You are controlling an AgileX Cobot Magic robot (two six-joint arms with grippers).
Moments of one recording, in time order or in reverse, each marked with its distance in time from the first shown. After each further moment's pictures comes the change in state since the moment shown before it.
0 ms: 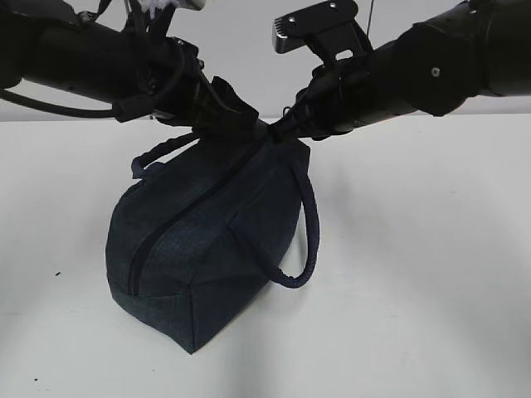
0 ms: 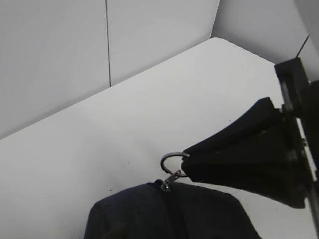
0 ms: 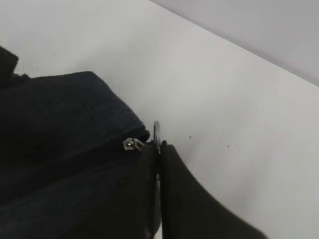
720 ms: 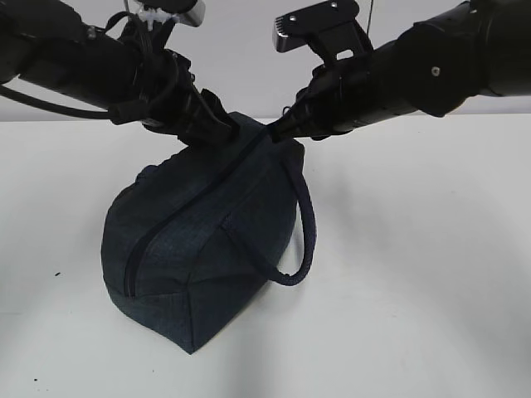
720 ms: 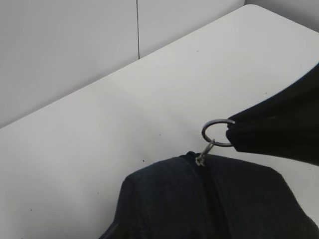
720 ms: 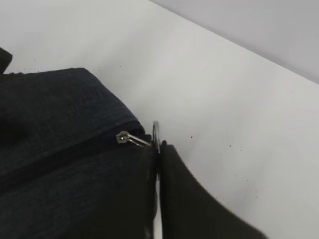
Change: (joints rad) left arm -0.001 0.006 -0.008 0.310 -0.024 -0.278; right arm 0.001 0.000 0.000 0.012 0.000 0.000
